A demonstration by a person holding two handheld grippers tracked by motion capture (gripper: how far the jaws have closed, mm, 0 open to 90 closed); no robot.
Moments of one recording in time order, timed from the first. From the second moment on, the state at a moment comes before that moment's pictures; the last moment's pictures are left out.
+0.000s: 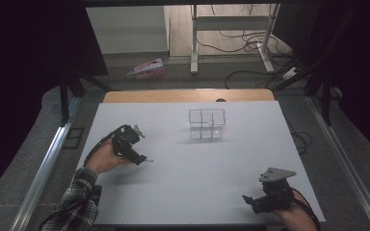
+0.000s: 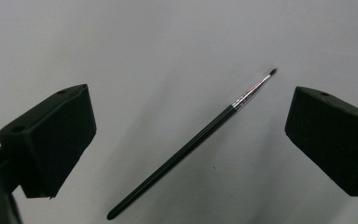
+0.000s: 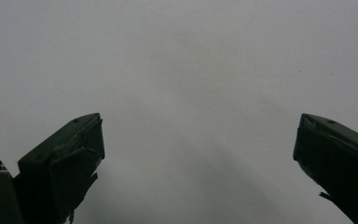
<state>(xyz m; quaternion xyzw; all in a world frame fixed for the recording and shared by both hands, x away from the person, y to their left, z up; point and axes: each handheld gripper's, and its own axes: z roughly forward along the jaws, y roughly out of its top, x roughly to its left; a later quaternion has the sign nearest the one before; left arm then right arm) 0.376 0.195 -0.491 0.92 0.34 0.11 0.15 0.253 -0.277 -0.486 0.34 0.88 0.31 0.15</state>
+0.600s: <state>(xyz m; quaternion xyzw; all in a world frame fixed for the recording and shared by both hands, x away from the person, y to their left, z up) 0.378 0.196 -0.518 0.93 0.34 0.09 0.14 0.252 -0.277 -0.487 0.34 0.88 0.30 0.15</state>
